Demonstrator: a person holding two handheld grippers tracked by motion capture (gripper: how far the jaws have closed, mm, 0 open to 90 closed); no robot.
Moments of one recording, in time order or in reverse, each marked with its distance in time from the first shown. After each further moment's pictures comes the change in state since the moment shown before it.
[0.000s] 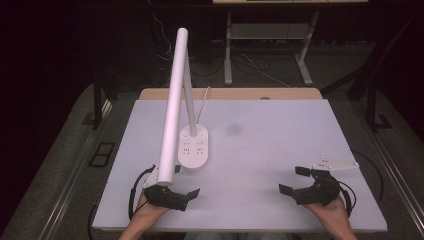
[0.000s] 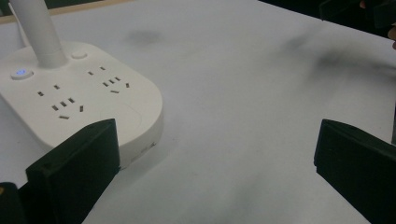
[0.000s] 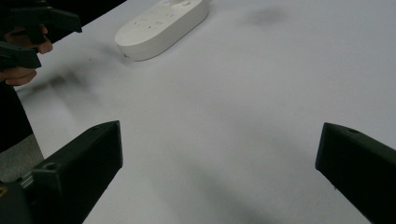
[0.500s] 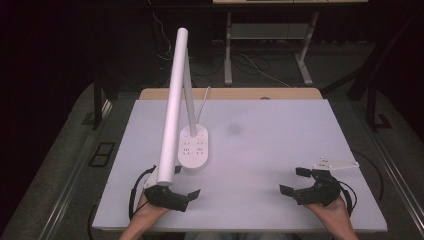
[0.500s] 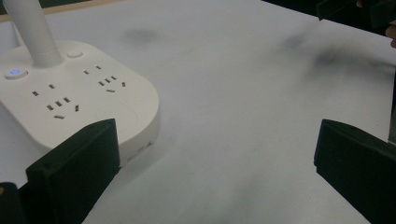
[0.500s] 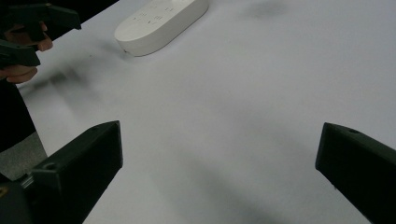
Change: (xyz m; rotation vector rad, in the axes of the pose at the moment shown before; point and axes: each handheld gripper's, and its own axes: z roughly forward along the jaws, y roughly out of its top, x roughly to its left) left arm -0.001 0.000 0.000 -0.003 -0.008 0.001; right arm -0.002 -0.001 -0.001 0.020 0.008 0.016
